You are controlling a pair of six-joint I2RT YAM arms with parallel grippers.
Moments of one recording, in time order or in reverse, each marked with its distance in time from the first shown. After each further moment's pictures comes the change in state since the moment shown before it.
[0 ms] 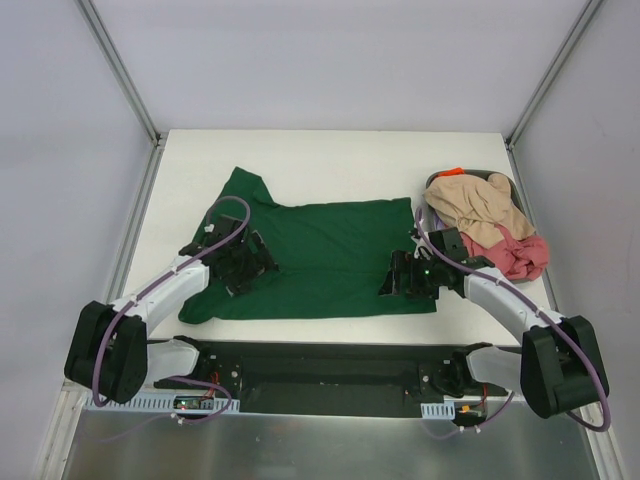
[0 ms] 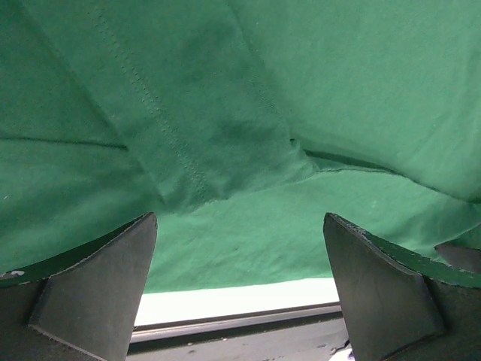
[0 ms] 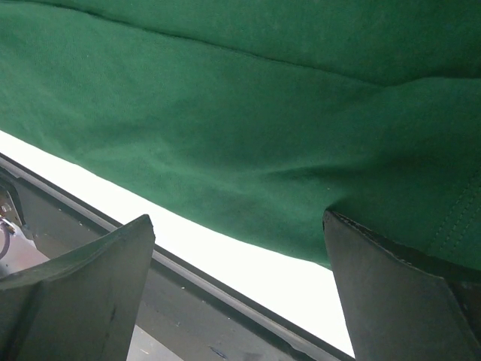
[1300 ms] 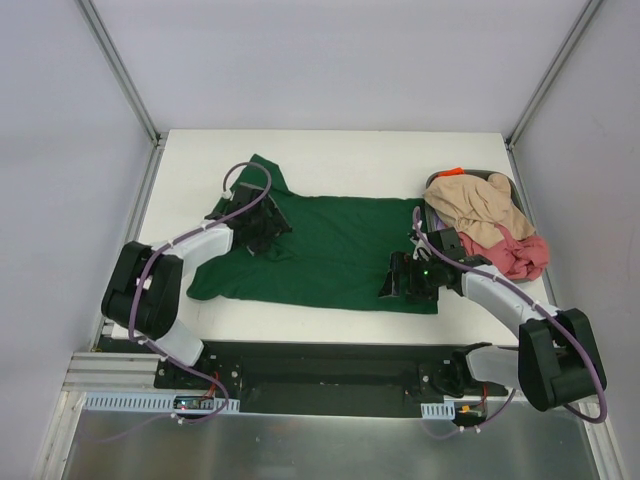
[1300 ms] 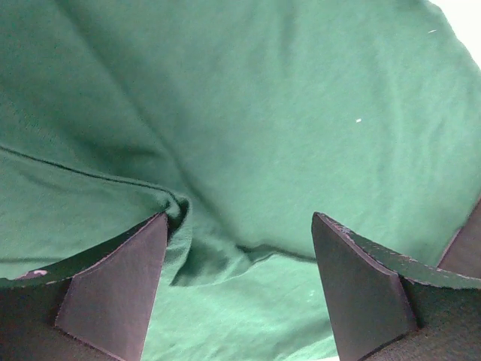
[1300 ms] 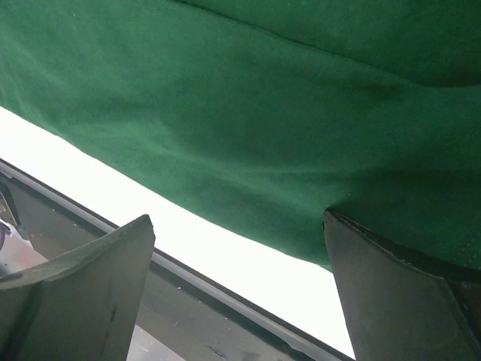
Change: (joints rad) left arm -0.005 0.343 0.216 0.284 -0.086 0.001; right arm 0.000 0.037 0.000 0.003 0.002 0.000
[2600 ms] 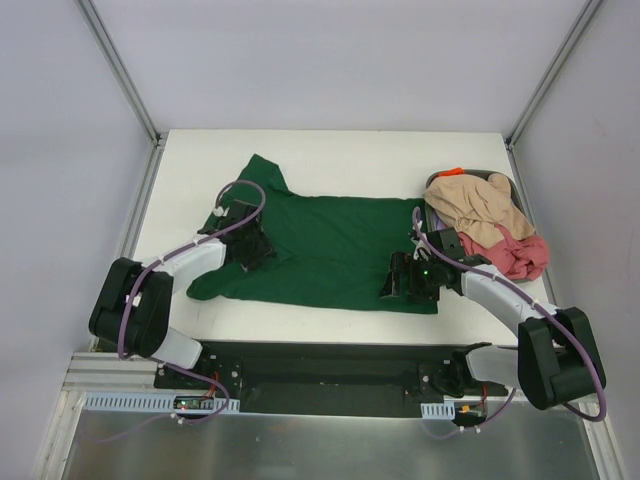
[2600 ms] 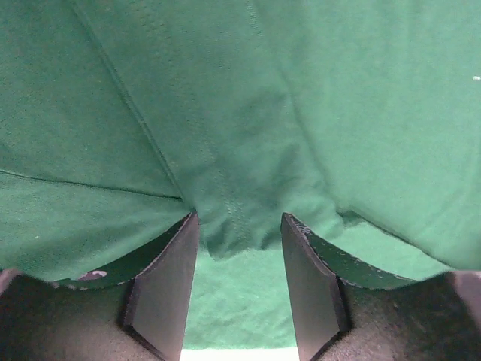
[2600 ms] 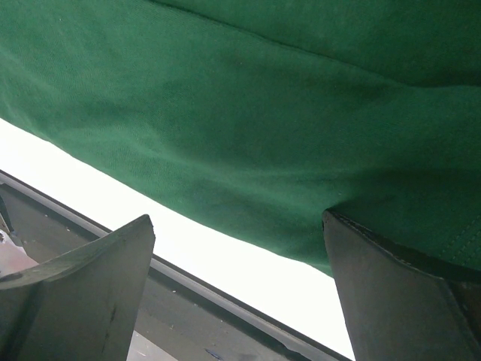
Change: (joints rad) left arm 0.000 -0.103 -0.105 -0.083 -0.027 0.040; right arm 0.000 0.011 0.000 -0.002 0.025 0.000
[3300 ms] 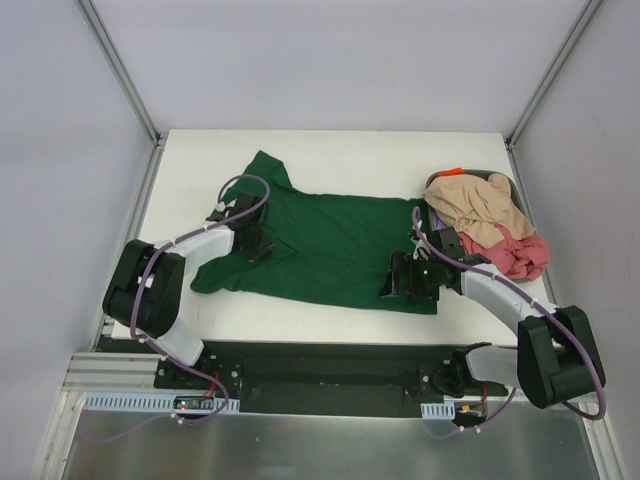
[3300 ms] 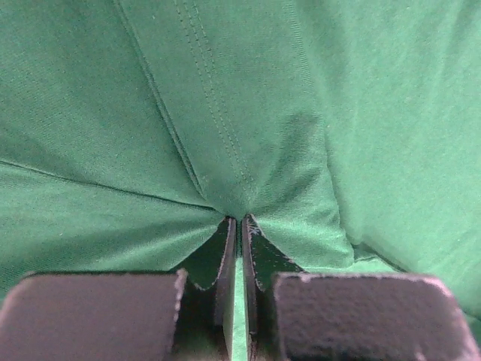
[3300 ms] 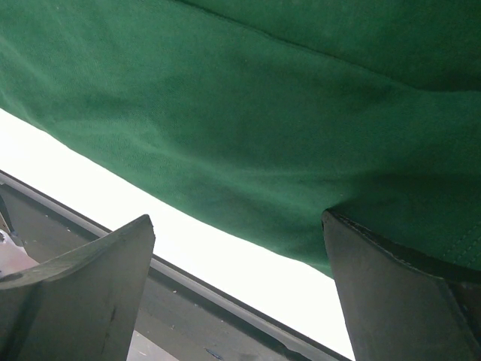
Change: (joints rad) left arm 0.000 0.143 0.108 -0.062 -0.067 -0.042; right arm 0.000 0.008 0.004 0.000 0.000 0.000
